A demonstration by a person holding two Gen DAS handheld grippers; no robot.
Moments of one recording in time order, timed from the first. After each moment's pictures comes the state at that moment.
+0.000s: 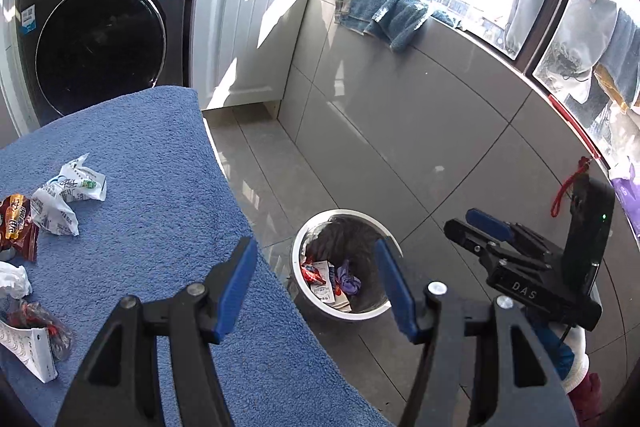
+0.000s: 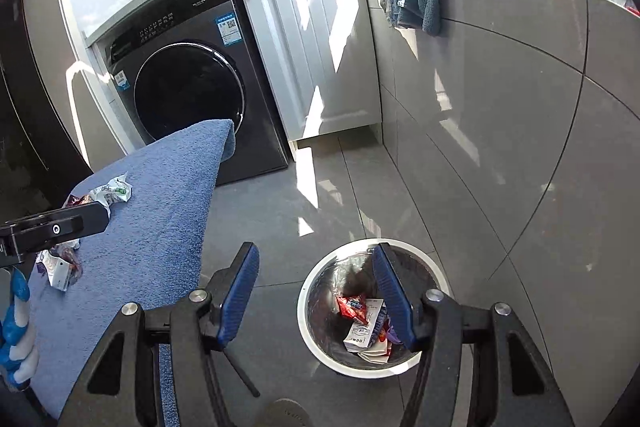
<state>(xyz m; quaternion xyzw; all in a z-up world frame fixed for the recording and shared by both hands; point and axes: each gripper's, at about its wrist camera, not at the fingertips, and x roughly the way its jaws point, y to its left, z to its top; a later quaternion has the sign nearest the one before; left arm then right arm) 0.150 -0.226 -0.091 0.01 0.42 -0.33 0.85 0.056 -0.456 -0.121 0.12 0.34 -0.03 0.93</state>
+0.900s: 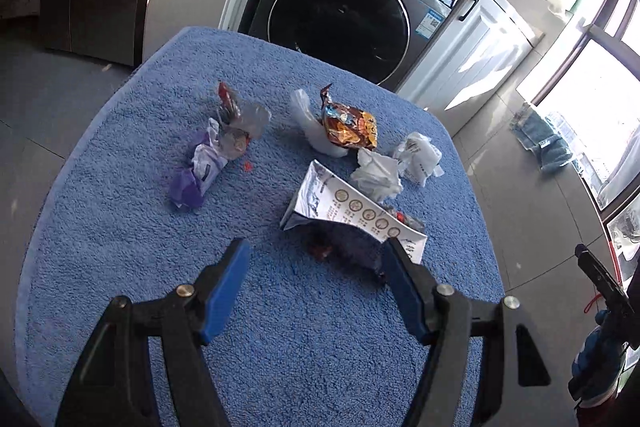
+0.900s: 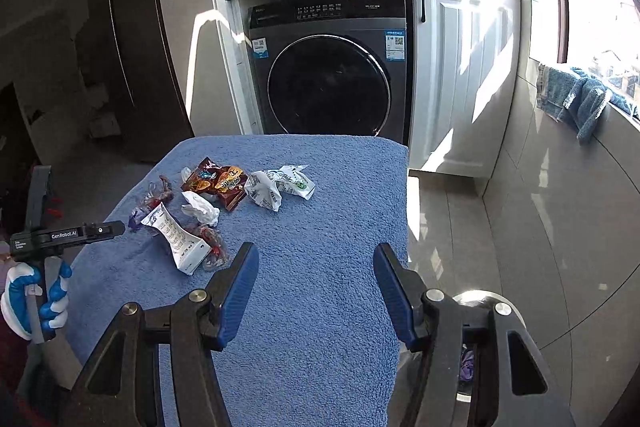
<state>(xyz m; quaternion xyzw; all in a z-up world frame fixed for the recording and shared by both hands) 0.146 0.141 -0.135 -0.18 0.43 -0.11 0.88 0.085 -0.242 -0.066 0.00 0.34 0.13 0.93</state>
